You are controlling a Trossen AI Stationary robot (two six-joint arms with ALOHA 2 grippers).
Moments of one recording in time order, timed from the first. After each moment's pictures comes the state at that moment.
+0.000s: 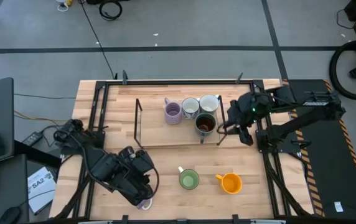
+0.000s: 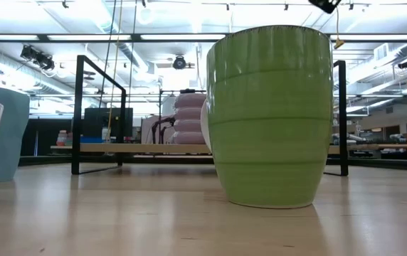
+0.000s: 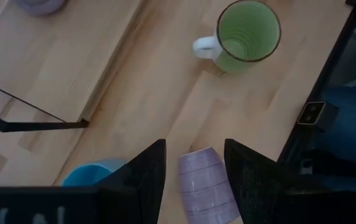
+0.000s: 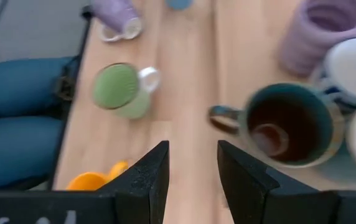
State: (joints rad) left arm -0.67 1.85 2.10 -1.57 -0.39 -1.13; right arm 0.10 1.09 1.32 -1.06 -0.14 0.16
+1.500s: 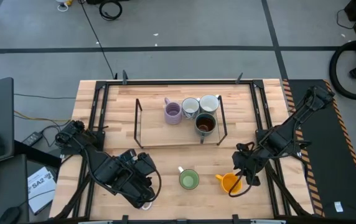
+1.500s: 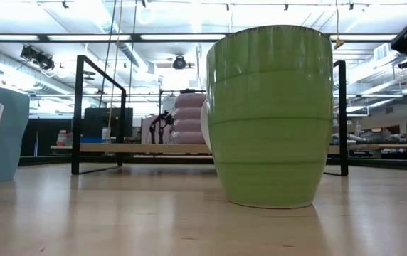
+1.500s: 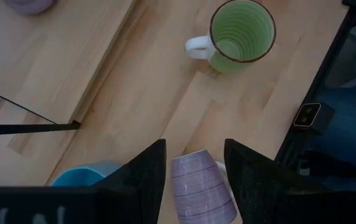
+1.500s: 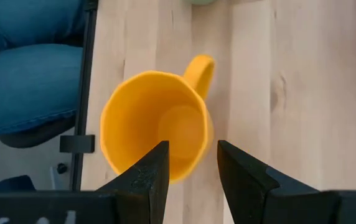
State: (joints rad) left arm -0.68 1.87 2.10 -1.54 -0.39 -1.14; right arm 0.71 1.09 0.77 -0.67 0.06 0.73
